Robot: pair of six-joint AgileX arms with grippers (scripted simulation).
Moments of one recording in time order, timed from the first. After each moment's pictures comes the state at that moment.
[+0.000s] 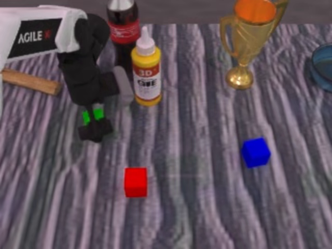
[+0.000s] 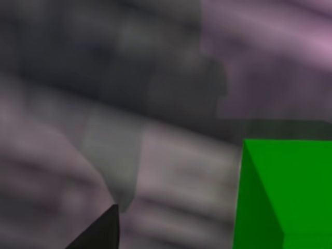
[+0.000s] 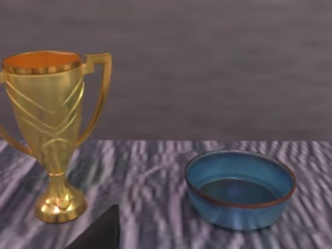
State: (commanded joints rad) left arm -0.29 2.34 1.73 -0.95 0.00 0.99; right arm 0.00 0.00 0.00 0.00 0.00 0.00
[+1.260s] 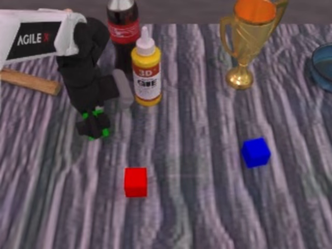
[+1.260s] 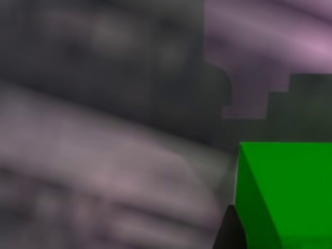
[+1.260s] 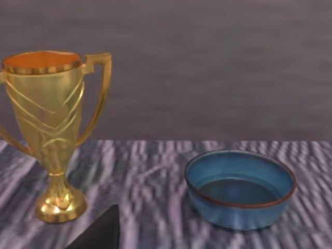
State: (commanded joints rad) left arm -0.29 2.36 1.70 -0.91 0.00 0.99; right arm 0.00 0.00 0.00 0.00 0.00 0.00
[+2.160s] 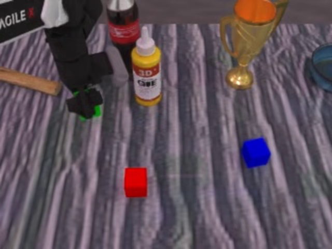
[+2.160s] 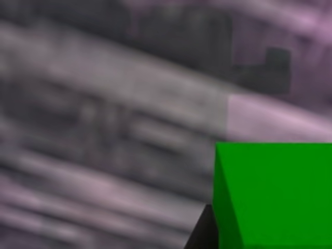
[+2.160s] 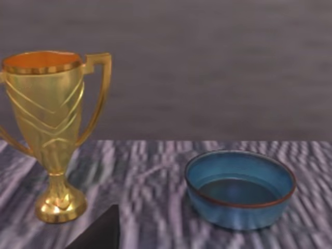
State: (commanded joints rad) left arm -0.27 2.26 1.84 -1.15 0.02 0.98; right arm 0.00 0.00 0.00 0.00 0.00 0.00
